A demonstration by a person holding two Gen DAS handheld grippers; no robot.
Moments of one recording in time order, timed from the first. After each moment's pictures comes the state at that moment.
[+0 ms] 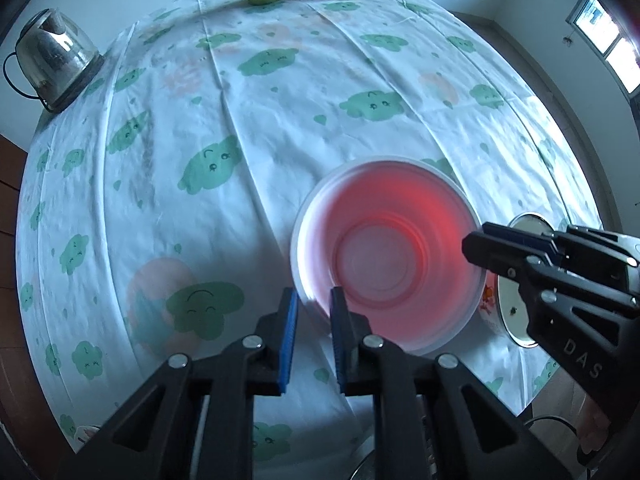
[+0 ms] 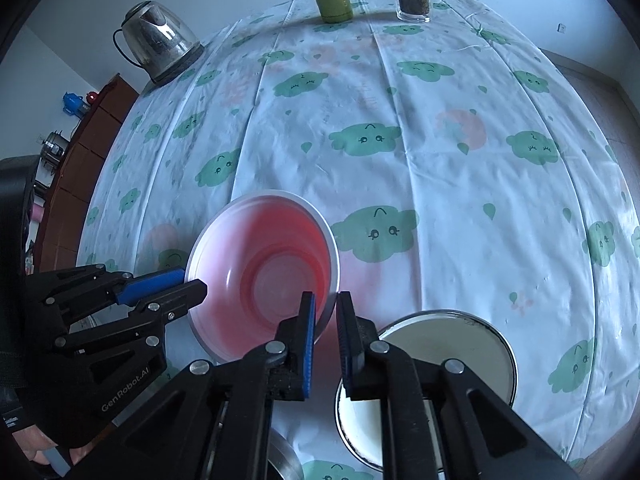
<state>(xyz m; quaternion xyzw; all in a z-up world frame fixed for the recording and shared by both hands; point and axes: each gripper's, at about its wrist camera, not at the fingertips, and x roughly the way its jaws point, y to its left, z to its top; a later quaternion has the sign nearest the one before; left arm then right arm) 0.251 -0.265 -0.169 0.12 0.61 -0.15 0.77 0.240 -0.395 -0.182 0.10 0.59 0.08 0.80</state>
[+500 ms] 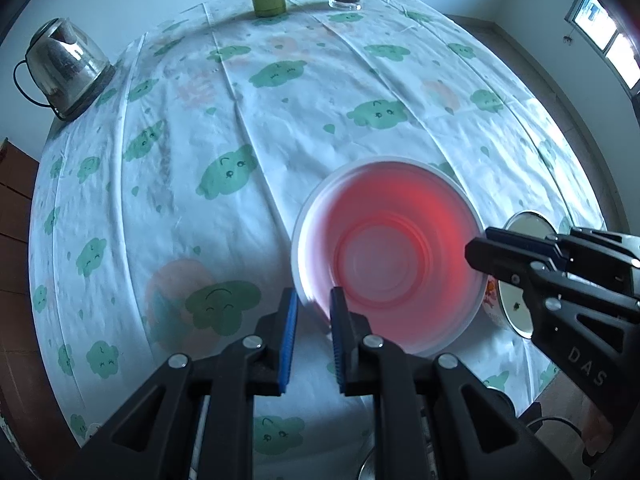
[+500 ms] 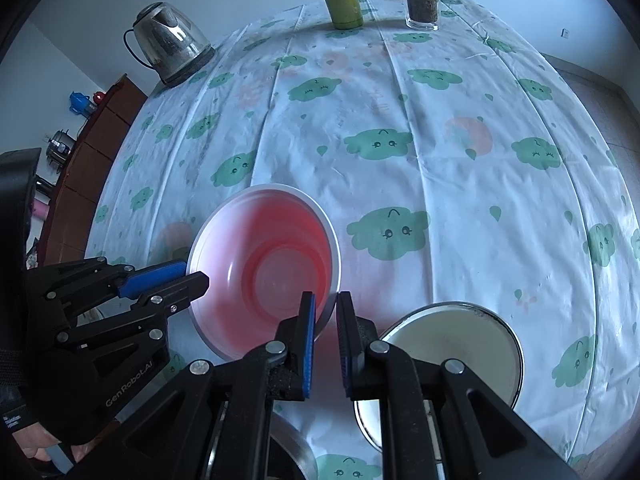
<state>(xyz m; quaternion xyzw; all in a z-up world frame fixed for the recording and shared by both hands) 0.243 -0.259 -0.157 0.13 0.60 -0.15 0.78 0.233 -0.386 -0.170 0.10 0.58 0.09 0.81</state>
